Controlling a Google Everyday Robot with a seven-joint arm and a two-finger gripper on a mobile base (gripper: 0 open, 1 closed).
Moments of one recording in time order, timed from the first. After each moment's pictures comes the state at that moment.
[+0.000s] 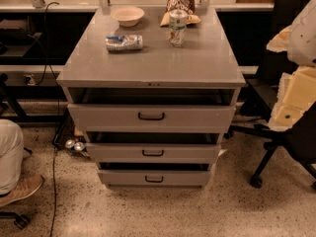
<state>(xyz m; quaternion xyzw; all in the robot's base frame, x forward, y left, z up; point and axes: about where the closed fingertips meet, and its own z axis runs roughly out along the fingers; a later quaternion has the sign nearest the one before) 0.438 -0.216 0.979 -0.60 0.78 -0.04 0.16</state>
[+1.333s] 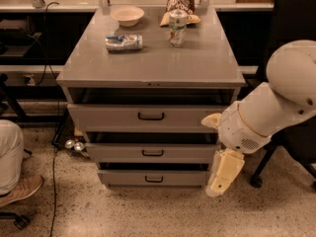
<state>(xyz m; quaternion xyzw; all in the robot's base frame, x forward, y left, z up) 0.406 -0.116 0.804 -0.65 0.73 0.14 0.18</state>
